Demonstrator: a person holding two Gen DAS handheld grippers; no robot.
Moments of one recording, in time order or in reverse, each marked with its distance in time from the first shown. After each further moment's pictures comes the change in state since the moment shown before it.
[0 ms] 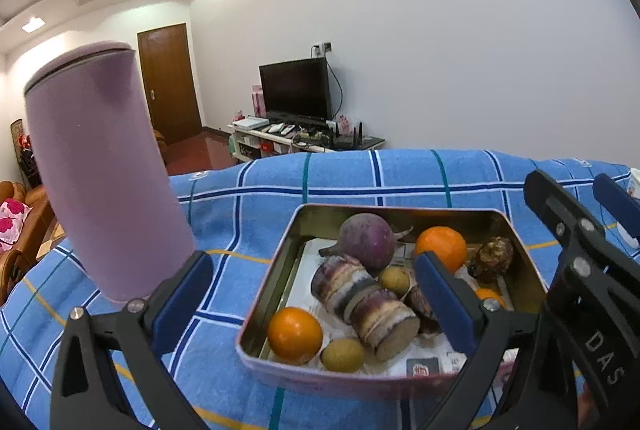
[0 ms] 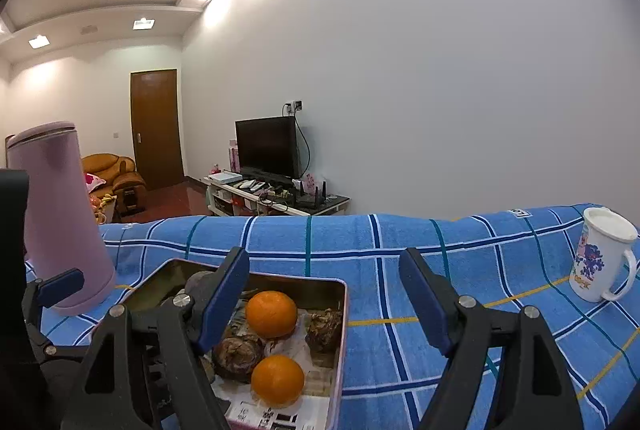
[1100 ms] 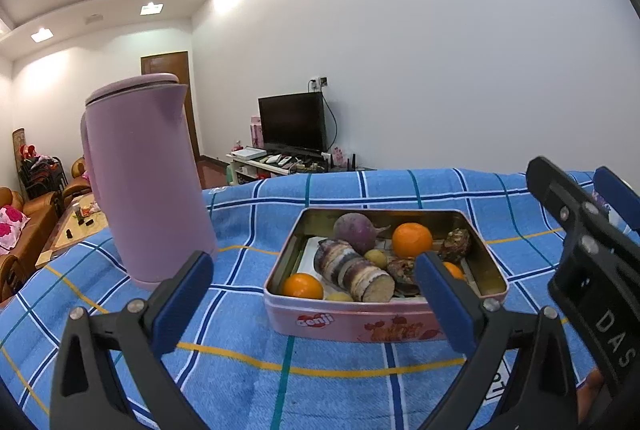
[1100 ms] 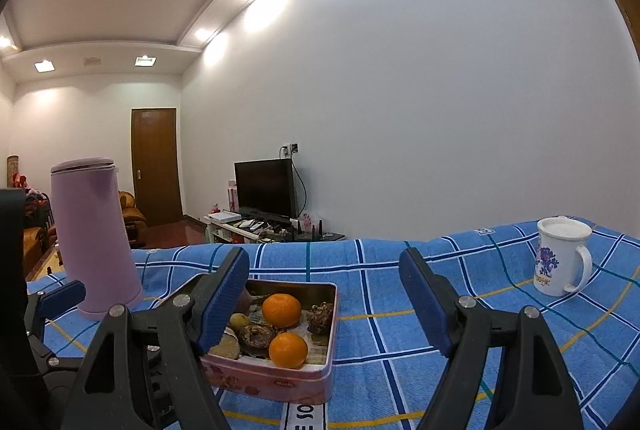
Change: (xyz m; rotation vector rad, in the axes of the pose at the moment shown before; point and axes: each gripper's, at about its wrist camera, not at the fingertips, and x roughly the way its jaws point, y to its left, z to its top) left arm -0.072 0.011 -0.021 -0.010 -0.123 -0.024; right arm -0.087 -0.003 -0.018 0.021 -0.159 -0.017
